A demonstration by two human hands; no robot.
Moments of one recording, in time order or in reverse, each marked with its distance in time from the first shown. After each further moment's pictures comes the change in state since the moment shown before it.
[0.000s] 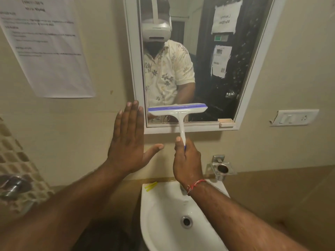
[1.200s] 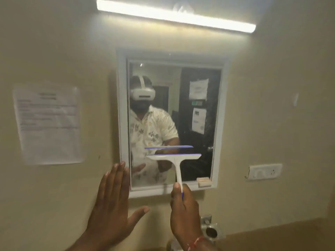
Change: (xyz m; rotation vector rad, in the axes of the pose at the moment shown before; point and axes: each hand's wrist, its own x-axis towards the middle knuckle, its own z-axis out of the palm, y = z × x) left_hand 0.016 0.010 -0.028 -0.036 0.116 0.016; right_hand 0.016 -0.047 -0.054 0.187 0.058 0.006
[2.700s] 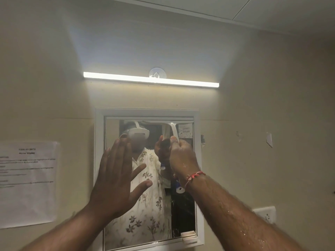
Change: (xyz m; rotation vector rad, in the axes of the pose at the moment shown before) left_hand 0.216 0.022 -0.064 0.006 0.170 0.035; right_hand 0.170 -0.215 -0.070 0.068 0.021 -0.219
